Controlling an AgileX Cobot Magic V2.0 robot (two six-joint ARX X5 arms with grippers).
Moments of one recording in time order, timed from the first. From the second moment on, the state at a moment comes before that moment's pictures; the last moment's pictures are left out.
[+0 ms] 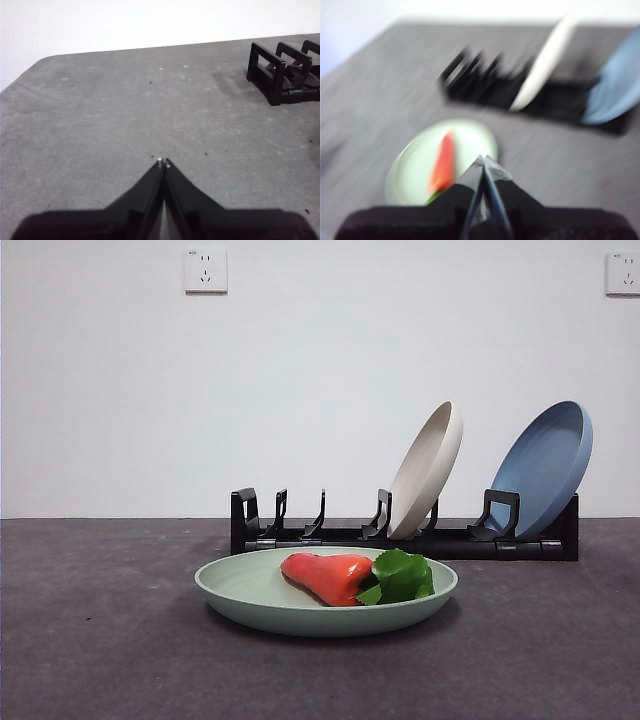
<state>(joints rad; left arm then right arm) 0.04 0.02 0.02 -0.18 0.03 0.06 0.31 0.50 0.76 -0.61 -0.16 0.07</state>
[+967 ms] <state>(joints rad) 0.04 0.02 0.02 -0.18 0.03 0.05 0.12 0.00 0.02 -0.15 -0.10 0.06</state>
